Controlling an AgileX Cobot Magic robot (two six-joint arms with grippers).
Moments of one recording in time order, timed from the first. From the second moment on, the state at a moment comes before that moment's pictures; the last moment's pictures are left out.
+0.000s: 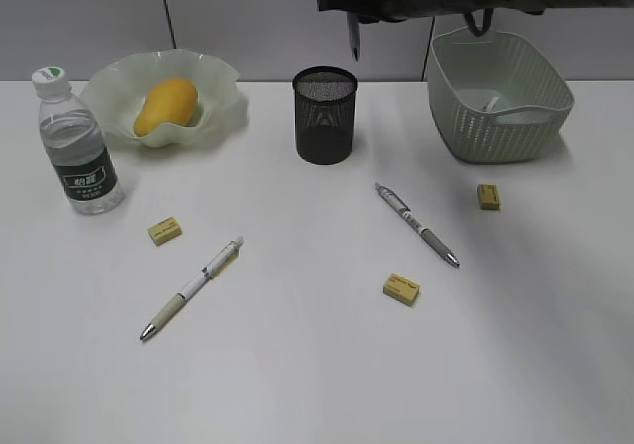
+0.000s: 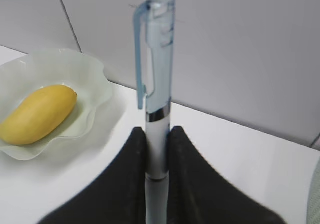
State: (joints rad) left arm -0.19 0.26 -0.55 -0.07 1.02 0.00; right arm 0.47 2.00 -1.50 0.29 -0.02 -0.24
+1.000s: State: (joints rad) left arm -0.19 0.26 -0.55 -0.07 1.02 0.01; right arm 0.48 2.25 -1.61 0.28 -0.10 -0.24
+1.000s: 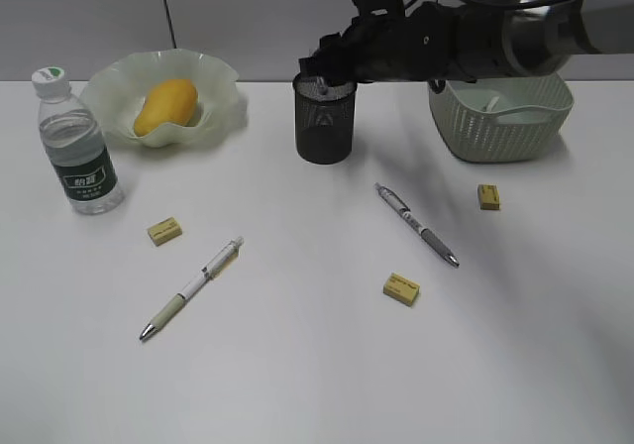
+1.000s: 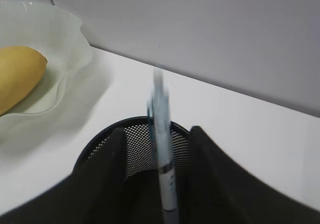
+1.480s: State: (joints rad) left arm -0.19 0.26 -0.55 -0.07 1.02 0.00; right arm 0.48 2.09 -1.61 0.27 0.23 -0.24
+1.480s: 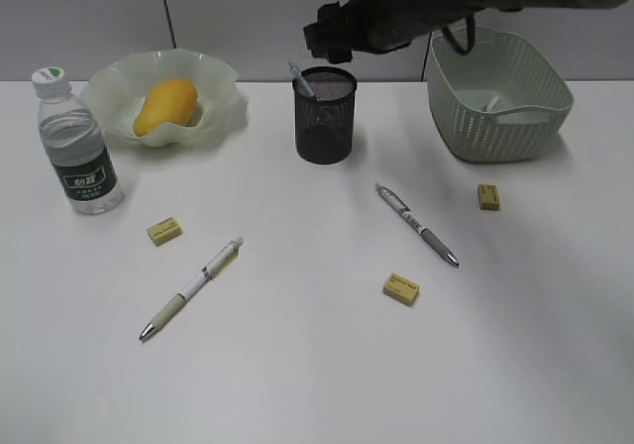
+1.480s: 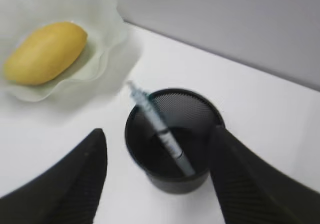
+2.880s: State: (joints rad) left arm -0.19 0.26 -0.55 -0.07 1.02 0.00; right arm 0.48 1.42 -1.26 0.00 1.19 -0.01
